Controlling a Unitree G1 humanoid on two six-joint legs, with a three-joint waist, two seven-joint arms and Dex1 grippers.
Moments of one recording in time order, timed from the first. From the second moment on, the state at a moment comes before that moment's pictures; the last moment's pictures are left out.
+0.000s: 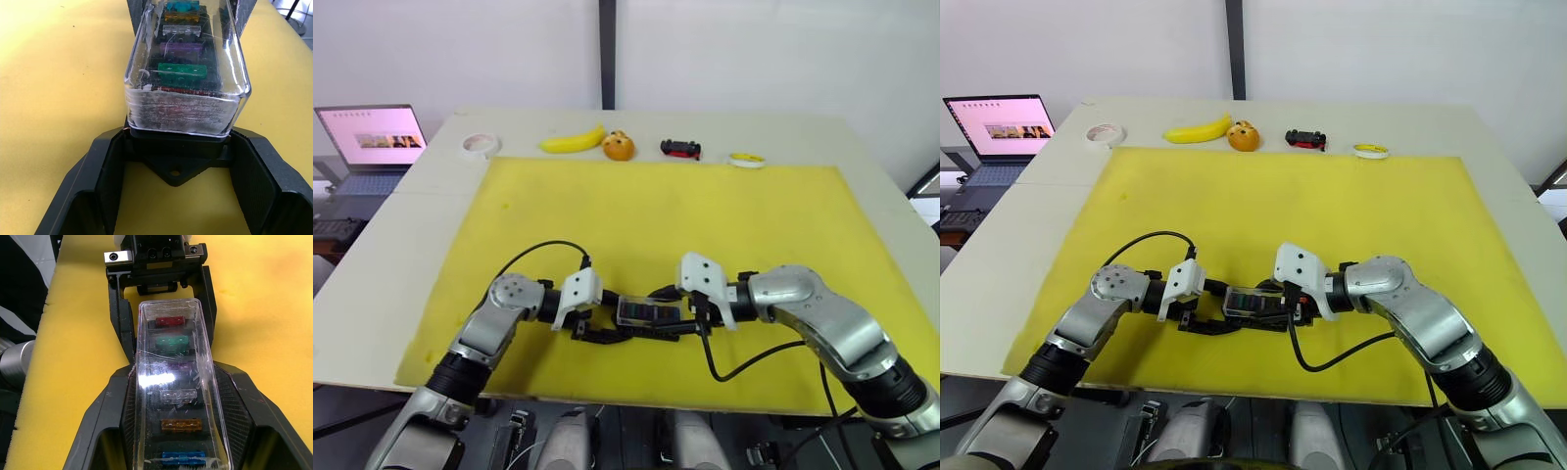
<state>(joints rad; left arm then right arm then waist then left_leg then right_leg) -0.37 0.49 -0.30 0.08 -0.19 0.12 -1.29 -0.40 -0.75 0.31 -0.46 0.39 0.72 0.98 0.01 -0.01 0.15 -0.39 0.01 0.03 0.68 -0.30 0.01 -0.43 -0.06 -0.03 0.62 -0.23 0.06</state>
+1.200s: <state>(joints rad) -0.37 0.49 -0.30 0.08 -0.19 0.12 -1.28 -0.43 -0.74 0.35 -0.35 0.38 0.65 1.05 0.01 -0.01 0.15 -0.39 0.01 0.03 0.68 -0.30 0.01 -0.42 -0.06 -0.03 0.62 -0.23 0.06</state>
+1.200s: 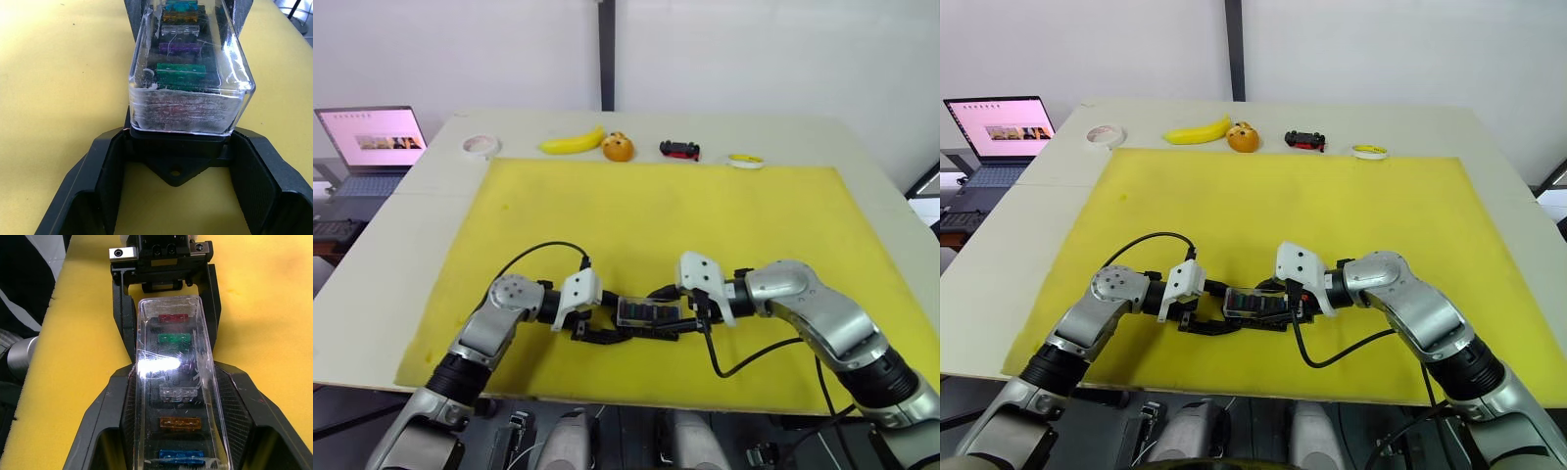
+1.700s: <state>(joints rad) -0.37 0.49 -0.31 0.08 -0.19 0.11 -1.28 -0.41 -0.74 0.37 -0.33 0.37 0.69 1.04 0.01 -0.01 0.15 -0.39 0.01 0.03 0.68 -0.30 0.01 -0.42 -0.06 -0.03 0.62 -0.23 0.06</state>
